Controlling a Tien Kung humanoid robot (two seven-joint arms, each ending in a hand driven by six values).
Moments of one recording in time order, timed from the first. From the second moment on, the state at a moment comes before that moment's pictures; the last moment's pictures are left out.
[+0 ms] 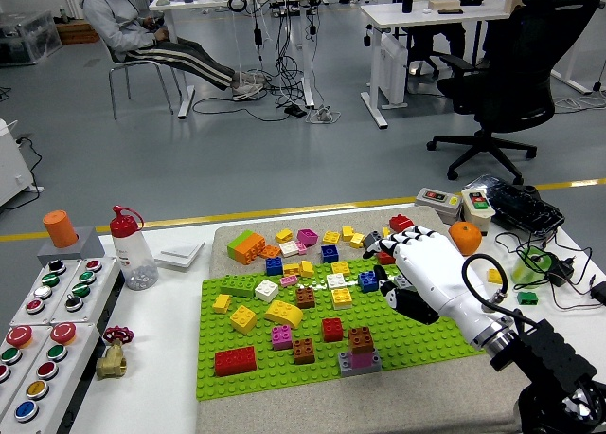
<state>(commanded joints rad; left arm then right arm) -0.22 0.08 -1.18 -0.22 1.19 0.08 0.44 0.63 -0.48 0.65 1.47 -2.13 -0.43 -0.19</state>
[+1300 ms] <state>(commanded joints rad) -0.22 0.08 -1.17 -0.22 1.18 0.09 0.44 0.77 -0.53 0.66 1.41 -1.99 -0.36 -0.18</state>
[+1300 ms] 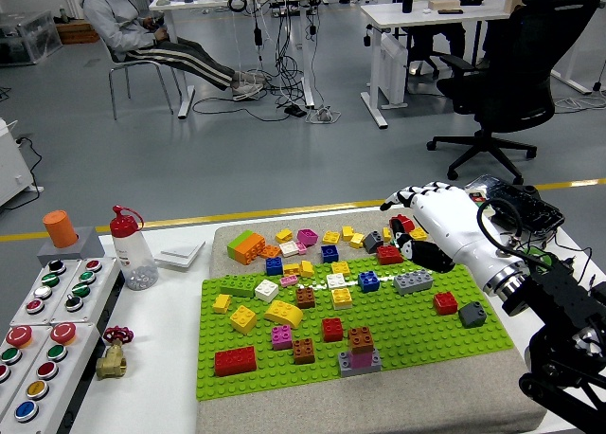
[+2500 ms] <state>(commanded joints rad) -0.19 0.07 -1.18 -0.22 1.19 0.09 0.45 0.67 -0.44 0.84 1.32 -1.11 -0.31 0.02</state>
